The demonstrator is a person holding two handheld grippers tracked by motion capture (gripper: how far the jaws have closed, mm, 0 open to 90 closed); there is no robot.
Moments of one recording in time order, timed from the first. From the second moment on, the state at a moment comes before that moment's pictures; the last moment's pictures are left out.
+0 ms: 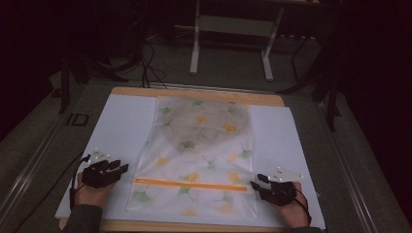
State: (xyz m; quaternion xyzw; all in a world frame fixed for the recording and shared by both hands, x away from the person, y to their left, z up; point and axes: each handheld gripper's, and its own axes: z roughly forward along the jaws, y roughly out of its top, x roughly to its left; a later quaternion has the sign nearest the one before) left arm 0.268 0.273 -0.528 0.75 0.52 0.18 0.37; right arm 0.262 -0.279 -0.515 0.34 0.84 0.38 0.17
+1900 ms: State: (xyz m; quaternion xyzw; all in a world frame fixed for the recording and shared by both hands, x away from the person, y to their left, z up) left arm 0.264 0.281 -0.523 0.74 0.52 0.18 0.38; right arm 0.284 -0.128 -0.483 0.12 0.93 0.33 0.13
